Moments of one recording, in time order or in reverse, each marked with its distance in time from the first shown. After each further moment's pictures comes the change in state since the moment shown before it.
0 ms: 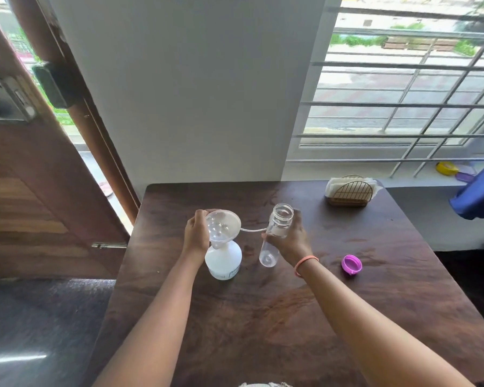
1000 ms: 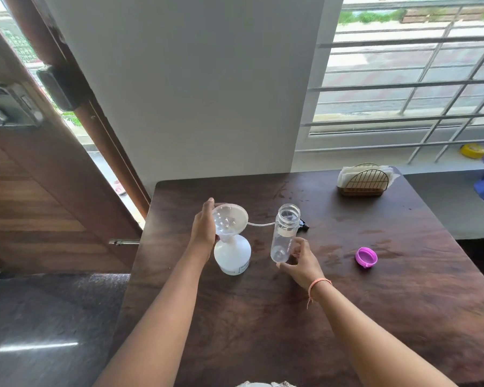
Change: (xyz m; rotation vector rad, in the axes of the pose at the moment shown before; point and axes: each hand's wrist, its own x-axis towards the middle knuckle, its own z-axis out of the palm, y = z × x) left_hand -0.006 0.013 0.002 0.043 -0.052 -0.089; right_hand -0.024 0.079 0.015 -0.037 -0.197 0.180
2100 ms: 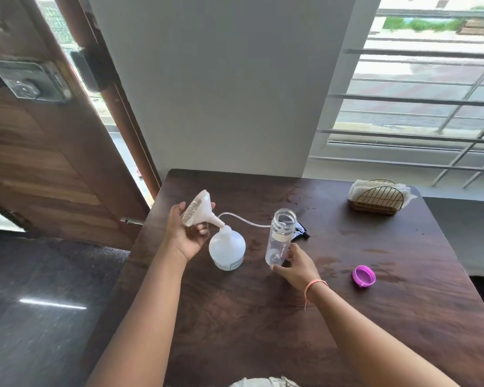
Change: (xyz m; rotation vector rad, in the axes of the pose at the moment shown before) left_hand -0.005 -0.012 -0.025 -0.795 0.038 -0.293; right_hand 0.024 0.006 -0.019 -0.175 -0.153 -0.119
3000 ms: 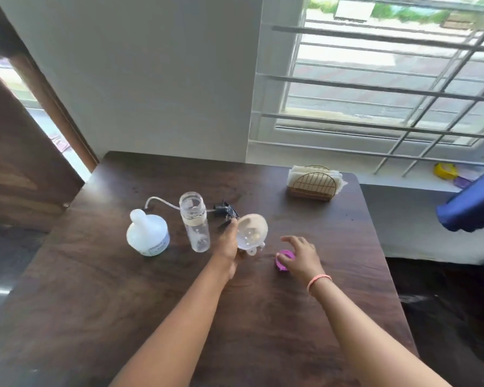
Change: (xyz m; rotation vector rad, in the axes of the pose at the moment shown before) left_hand 0.012 -0.256 0.123 0.584 -0.046 0.028; right_hand -0.004 0.121 -0.152 -0.288 0.038 0.024
